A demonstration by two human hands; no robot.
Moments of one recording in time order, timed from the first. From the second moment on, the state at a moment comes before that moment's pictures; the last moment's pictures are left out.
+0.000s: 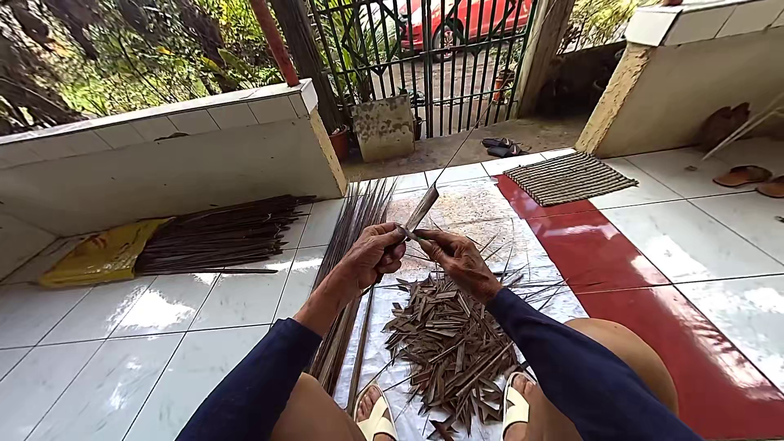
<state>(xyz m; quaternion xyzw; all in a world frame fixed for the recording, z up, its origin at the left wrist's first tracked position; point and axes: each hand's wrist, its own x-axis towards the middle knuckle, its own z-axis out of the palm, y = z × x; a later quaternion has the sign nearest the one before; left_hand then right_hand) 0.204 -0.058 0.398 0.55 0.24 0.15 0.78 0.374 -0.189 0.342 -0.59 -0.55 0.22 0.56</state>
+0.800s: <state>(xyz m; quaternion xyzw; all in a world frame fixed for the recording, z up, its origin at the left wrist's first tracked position) 0.203 -0.063 0.400 0.58 0.26 0.11 0.77 0.373 -0.184 0.334 -0.69 -0.51 0.09 0.50</state>
